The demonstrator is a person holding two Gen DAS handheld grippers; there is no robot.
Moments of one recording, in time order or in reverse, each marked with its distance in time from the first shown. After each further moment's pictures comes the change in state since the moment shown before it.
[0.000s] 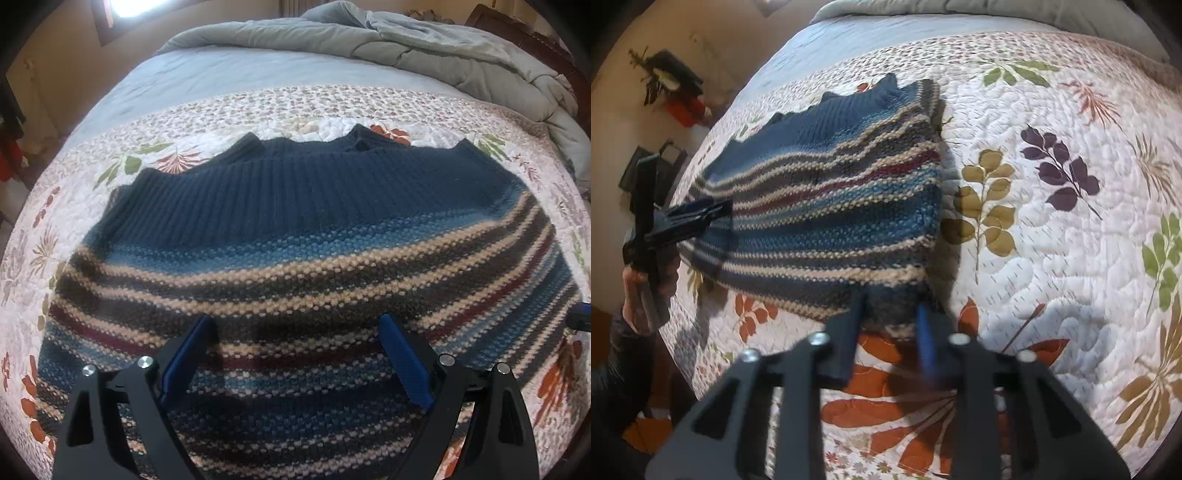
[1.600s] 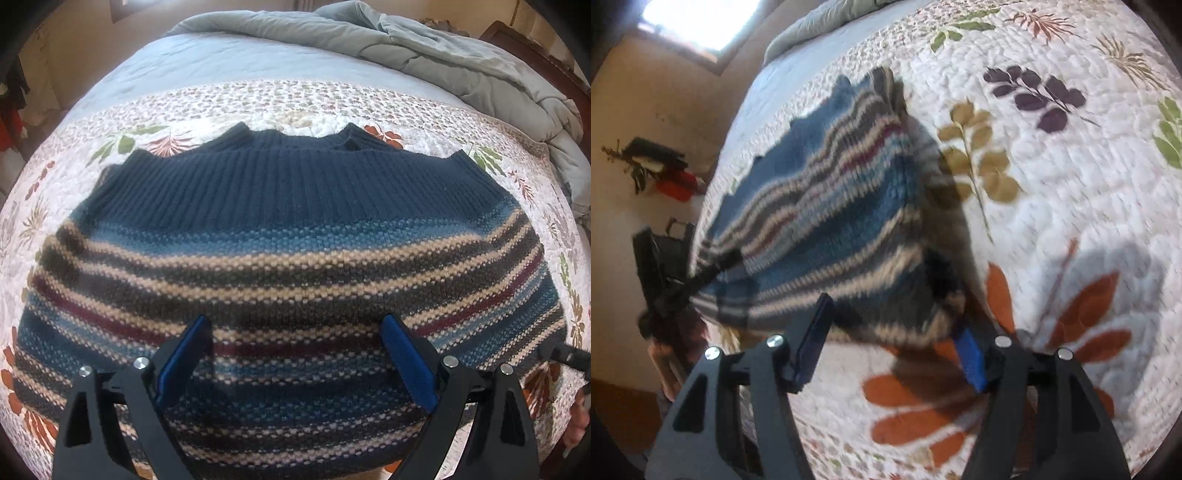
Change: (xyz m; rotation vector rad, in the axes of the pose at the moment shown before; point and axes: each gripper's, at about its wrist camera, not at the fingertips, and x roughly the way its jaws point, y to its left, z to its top) left arm -0.004 -0.012 0.005 -0.089 0.030 -0.055; right arm 0.015 -0.019 -0.012 0.346 -0.056 0.134
